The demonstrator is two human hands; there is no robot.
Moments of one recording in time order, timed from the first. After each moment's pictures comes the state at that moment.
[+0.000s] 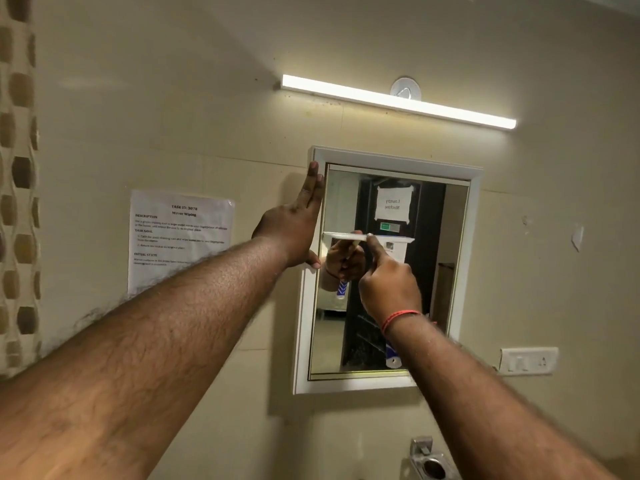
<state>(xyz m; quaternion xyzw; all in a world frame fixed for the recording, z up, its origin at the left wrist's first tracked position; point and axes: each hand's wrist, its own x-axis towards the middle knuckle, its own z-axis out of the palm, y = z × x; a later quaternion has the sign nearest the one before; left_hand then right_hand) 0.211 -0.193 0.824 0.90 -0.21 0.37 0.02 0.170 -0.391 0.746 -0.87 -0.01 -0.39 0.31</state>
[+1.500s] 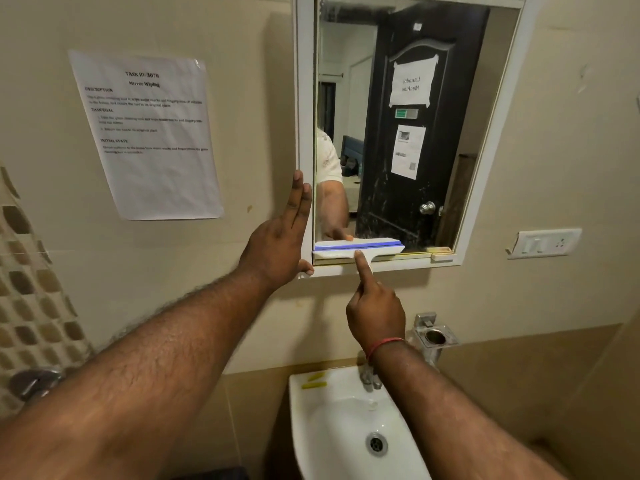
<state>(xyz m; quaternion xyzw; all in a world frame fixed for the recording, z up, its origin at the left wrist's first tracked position) 0.213 -0.192 0.597 0.93 -0.22 0.29 0.08 0.160 -0.384 0.496 -0.92 0.08 -0.29 0.26</state>
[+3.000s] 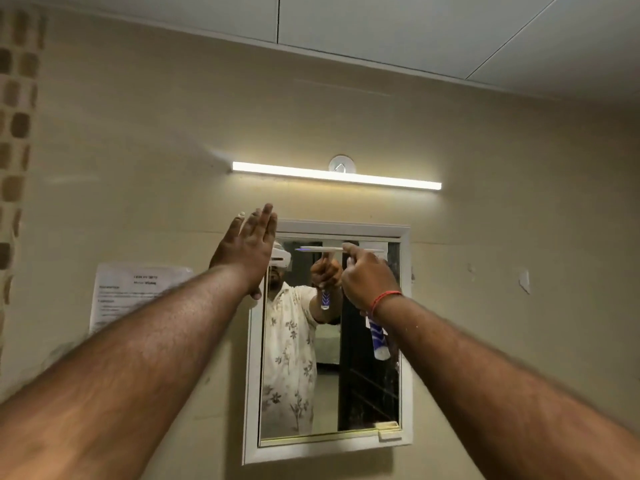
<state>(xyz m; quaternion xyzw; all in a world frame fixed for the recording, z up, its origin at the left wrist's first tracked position) 0.195 -0.239 0.885 0.90 -0.06 0.41 -0.16 0.119 -0.473 0.861 -0.85 -0.06 -0.38 0.34</state>
